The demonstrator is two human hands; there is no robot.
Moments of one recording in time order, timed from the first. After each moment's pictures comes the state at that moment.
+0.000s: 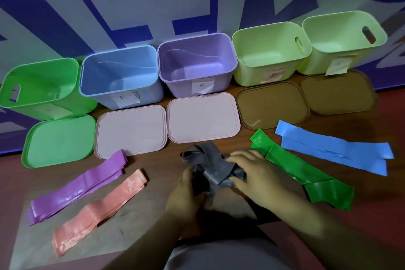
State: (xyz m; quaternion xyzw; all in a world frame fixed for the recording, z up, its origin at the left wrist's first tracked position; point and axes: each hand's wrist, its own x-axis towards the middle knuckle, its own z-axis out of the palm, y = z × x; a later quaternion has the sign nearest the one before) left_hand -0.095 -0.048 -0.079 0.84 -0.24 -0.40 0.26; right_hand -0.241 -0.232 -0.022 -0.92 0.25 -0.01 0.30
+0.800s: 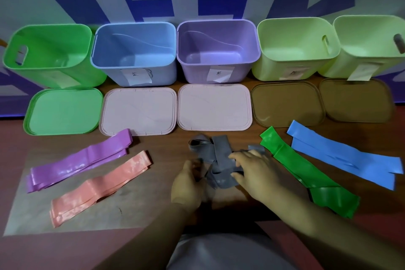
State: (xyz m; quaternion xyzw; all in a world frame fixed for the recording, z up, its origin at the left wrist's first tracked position) left_hand -0.102 -0.049 -0.096 0.85 -0.12 -0.38 0.34; right_hand -0.217 -0.223 -0.052 -0.94 0.25 0.11 0.21
